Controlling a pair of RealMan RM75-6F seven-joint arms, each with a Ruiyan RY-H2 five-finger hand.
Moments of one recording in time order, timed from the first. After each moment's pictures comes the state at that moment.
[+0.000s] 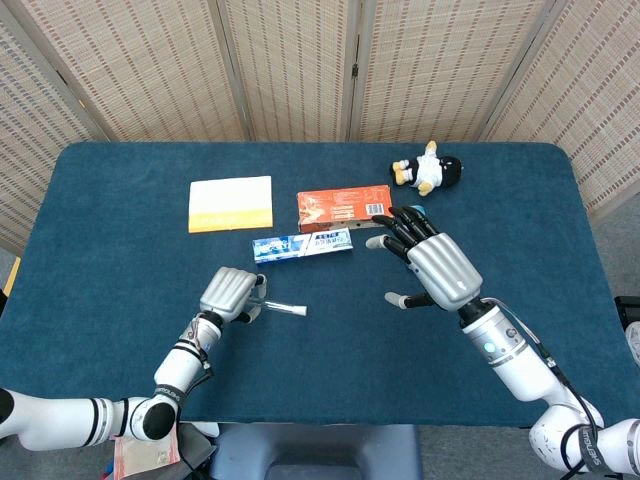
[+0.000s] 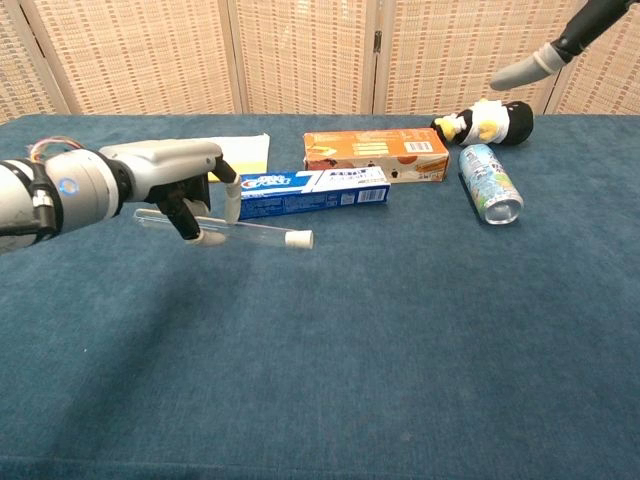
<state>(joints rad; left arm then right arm) -0.94 -1.53 -0.13 -1.63 0.74 1.04 0.57 0.67 -1.05 0.20 -1.92 -1.37 1.12 -0.03</state>
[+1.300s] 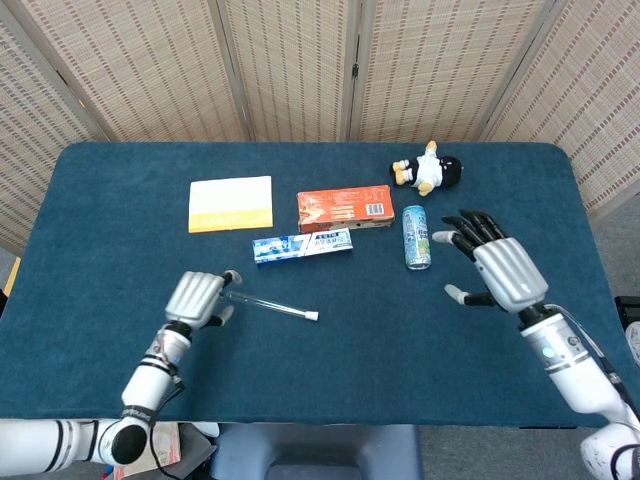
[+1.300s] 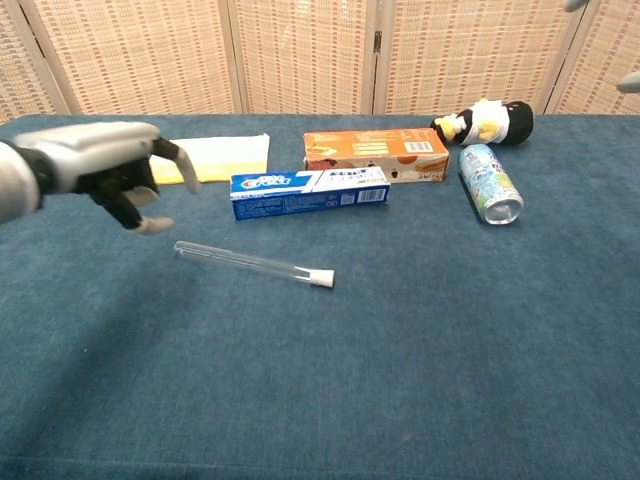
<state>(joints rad) -0.80 -1.39 -0.08 -1.79 0.84 1.21 0.52 0.52 -0.91 0.14 -1.87 -1.38 1.13 0.07</state>
